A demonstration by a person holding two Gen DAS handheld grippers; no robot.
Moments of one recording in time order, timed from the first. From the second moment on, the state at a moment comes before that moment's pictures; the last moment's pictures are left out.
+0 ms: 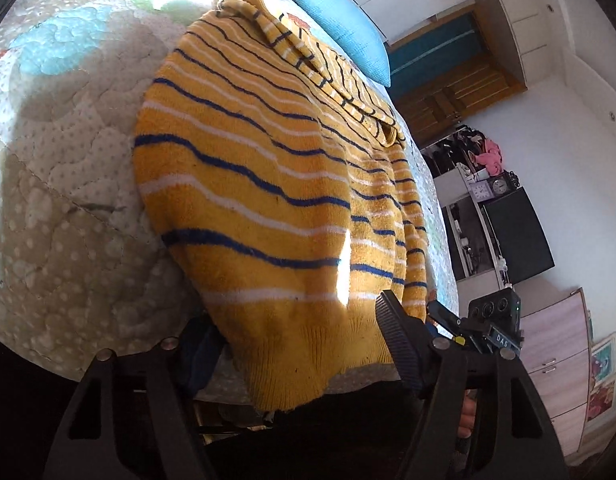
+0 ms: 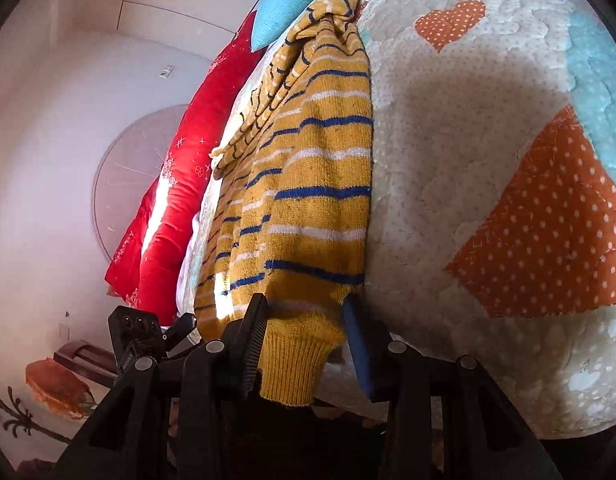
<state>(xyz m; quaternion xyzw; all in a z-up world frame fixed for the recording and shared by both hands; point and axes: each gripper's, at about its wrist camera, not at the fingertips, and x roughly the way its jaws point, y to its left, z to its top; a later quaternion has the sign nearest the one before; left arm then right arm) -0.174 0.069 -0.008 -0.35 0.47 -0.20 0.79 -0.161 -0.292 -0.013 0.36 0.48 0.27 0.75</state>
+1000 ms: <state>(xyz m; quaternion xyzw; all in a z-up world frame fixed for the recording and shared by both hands) -0.148 0.062 0.006 -0.31 0.49 -0.14 0.80 -0.152 -0.278 -0.022 0.38 0.49 0.27 0.74</state>
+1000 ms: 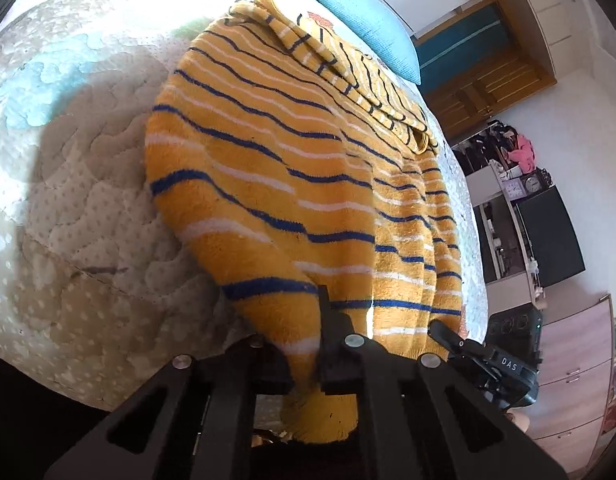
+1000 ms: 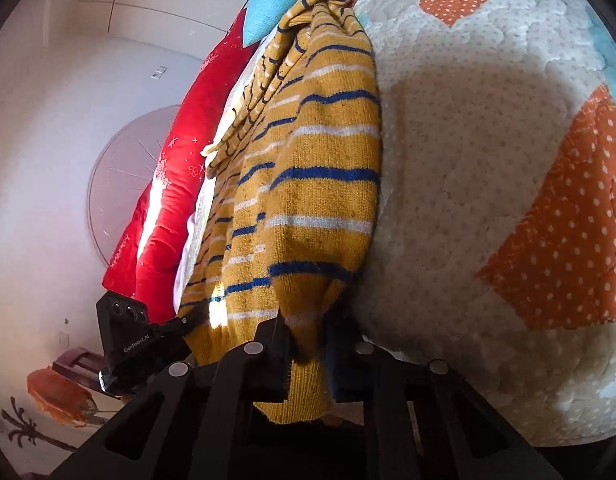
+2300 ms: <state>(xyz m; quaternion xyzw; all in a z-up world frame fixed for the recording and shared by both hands) 0.134 0.087 0.061 -0.34 0.46 -0.07 0.81 0.151 -0.279 0.045 0.40 0.48 0.19 0.76</state>
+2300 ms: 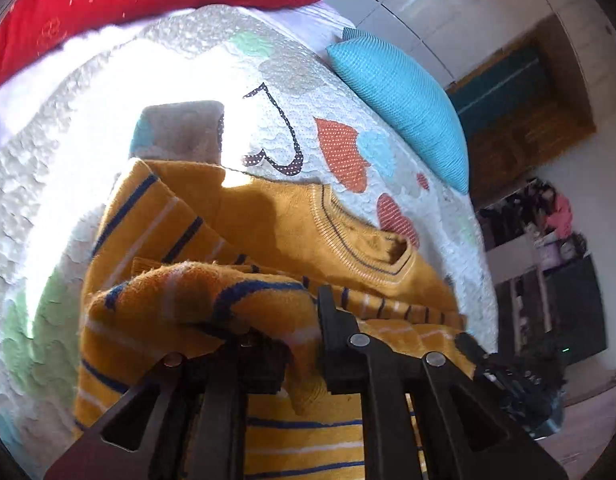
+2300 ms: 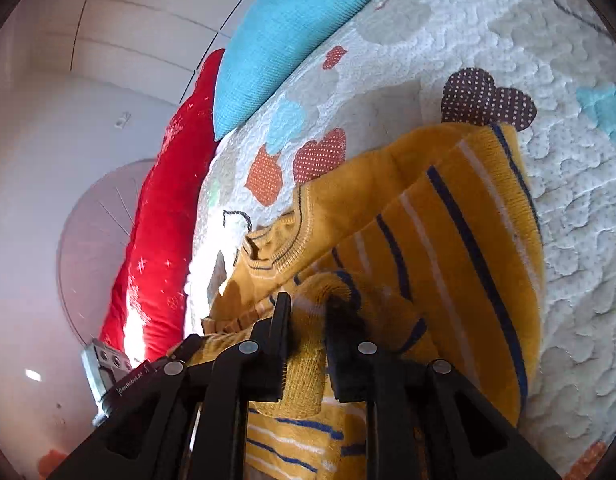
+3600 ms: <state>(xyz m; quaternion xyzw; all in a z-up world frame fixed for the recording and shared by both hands) 0.043 0.080 0.041 -0.08 0.47 0.00 0.88 0.035 -0.347 0.053 0.23 0.45 0.07 0.86</state>
